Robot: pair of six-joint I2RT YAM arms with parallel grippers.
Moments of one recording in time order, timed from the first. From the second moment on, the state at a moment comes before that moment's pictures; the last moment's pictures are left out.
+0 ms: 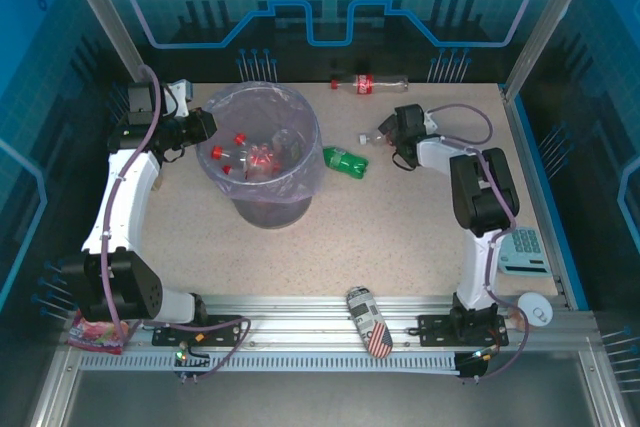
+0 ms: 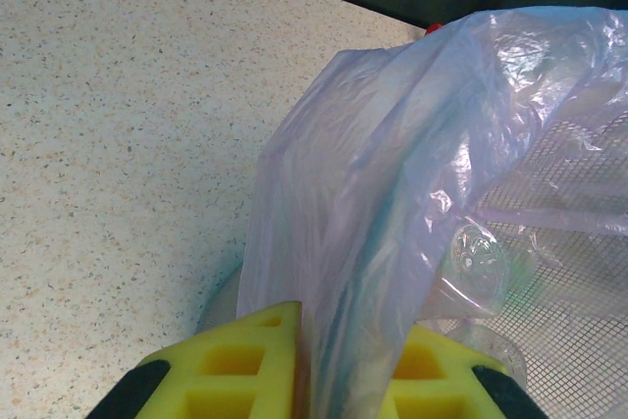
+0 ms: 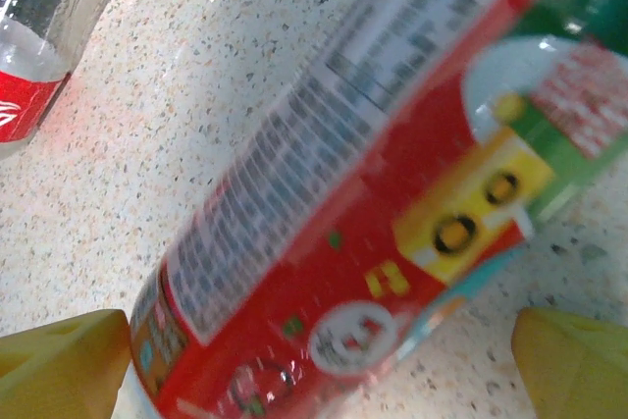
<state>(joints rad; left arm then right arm) 0.14 1.40 1.35 -0.68 0.39 -0.26 0.22 2.08 1.35 -0.09 0.21 1.01</state>
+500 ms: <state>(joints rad) 0.14 1.40 1.35 -0.68 0.39 -0.26 0.16 2.16 1.48 -0.17 0.19 0.96</state>
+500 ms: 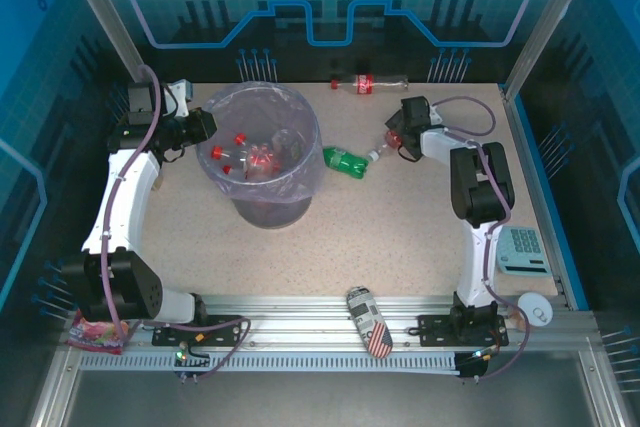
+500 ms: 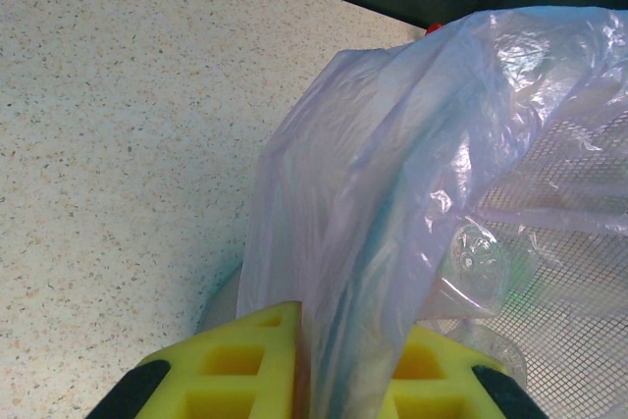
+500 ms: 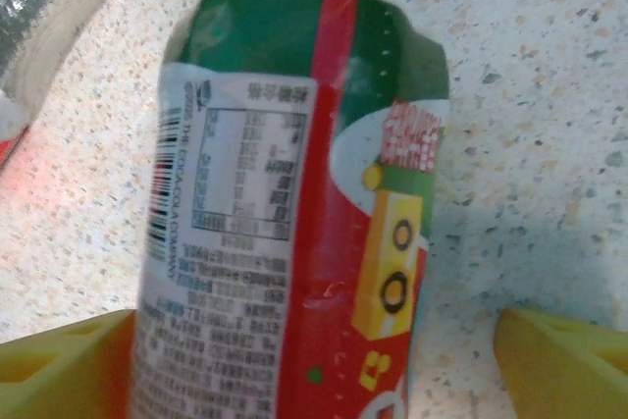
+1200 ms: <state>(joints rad) 0.14 1.40 1.35 -0.68 0.39 -0.26 0.11 2.05 1.29 -0.03 0.12 0.81</state>
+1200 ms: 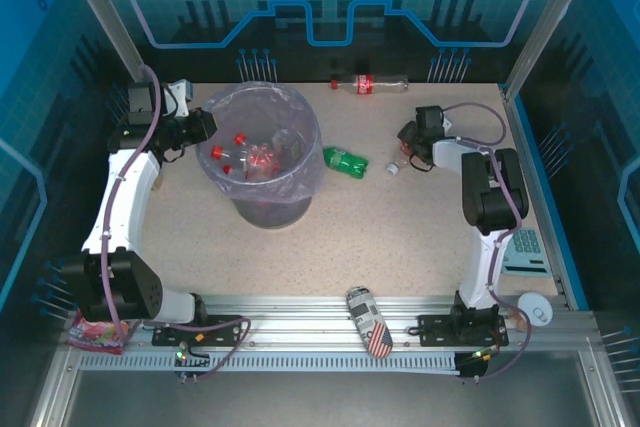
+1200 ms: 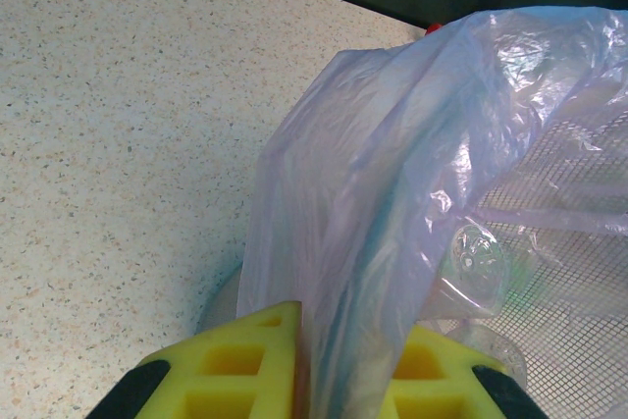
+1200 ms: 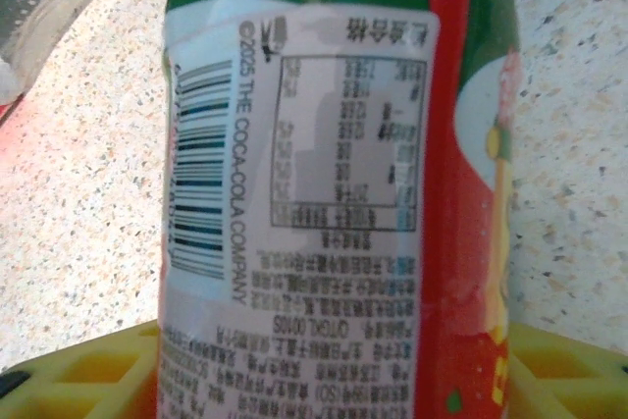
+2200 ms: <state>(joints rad) 0.08 1.37 1.33 -0.68 0.35 -0.25 0.33 1.35 1.23 -0.03 -0.27 0.64</state>
